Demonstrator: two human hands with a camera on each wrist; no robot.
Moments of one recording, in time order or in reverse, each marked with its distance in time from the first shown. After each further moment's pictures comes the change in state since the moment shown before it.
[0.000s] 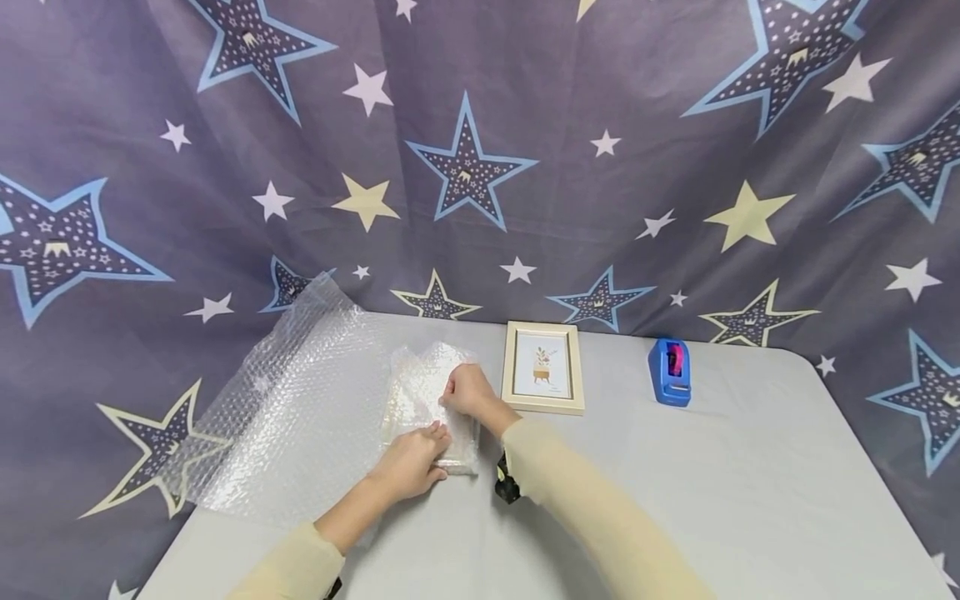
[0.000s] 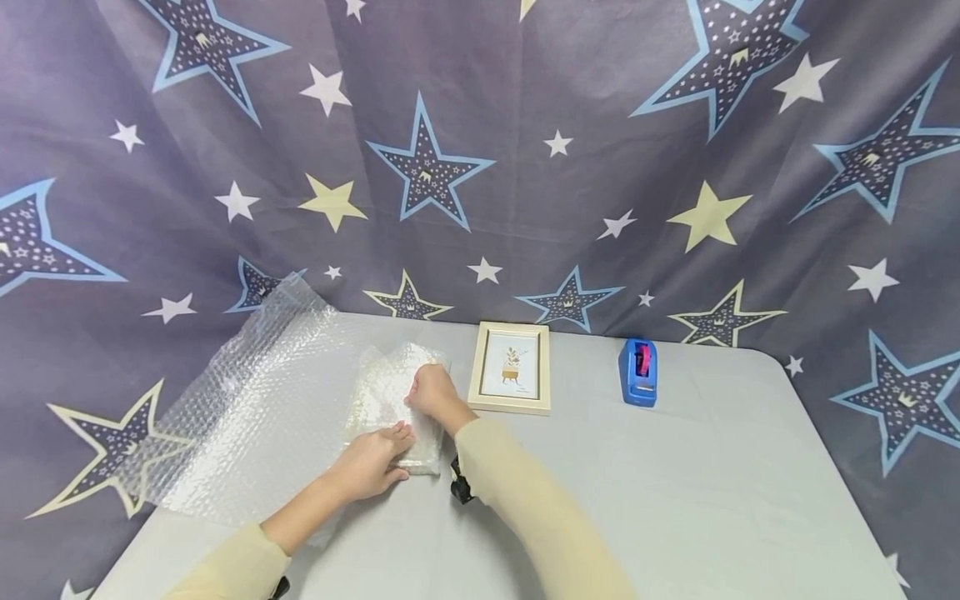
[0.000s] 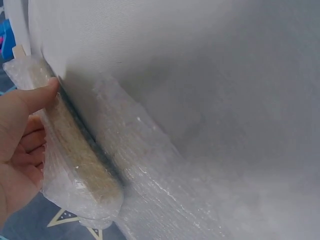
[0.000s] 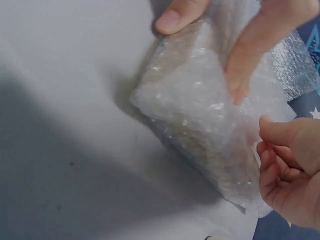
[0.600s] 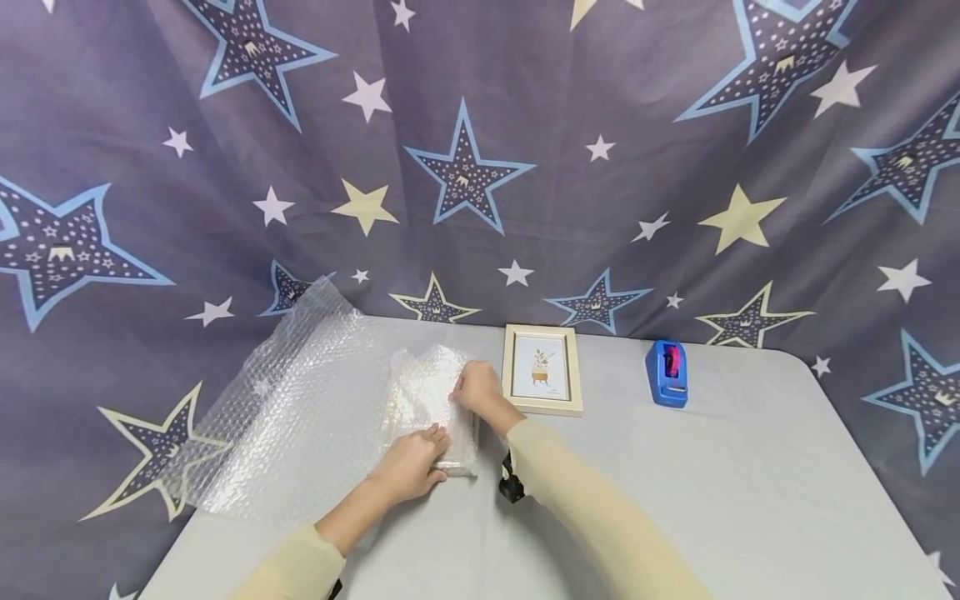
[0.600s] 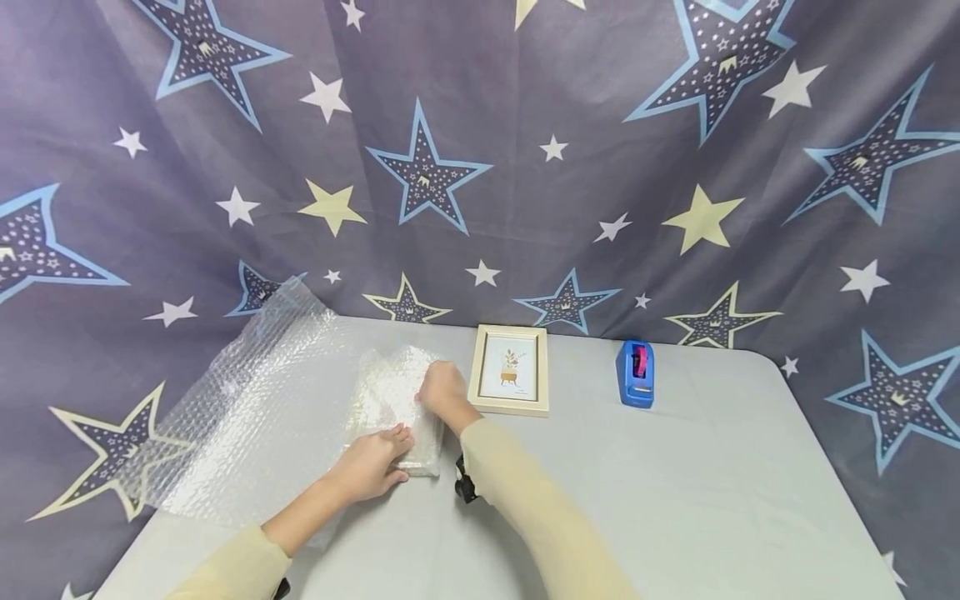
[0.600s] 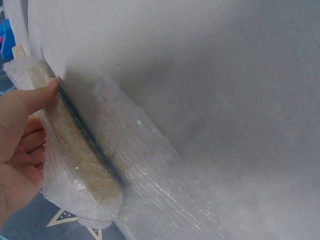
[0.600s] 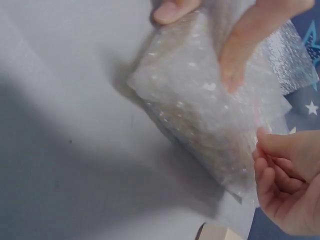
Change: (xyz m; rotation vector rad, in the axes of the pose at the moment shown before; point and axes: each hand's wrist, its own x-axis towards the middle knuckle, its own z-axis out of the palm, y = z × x) left_hand 0.000 0.002 -0.001 0.028 -0.011 0.001; right_hand -0.002 0.006 -0.010 -0.057 0.054 0.153
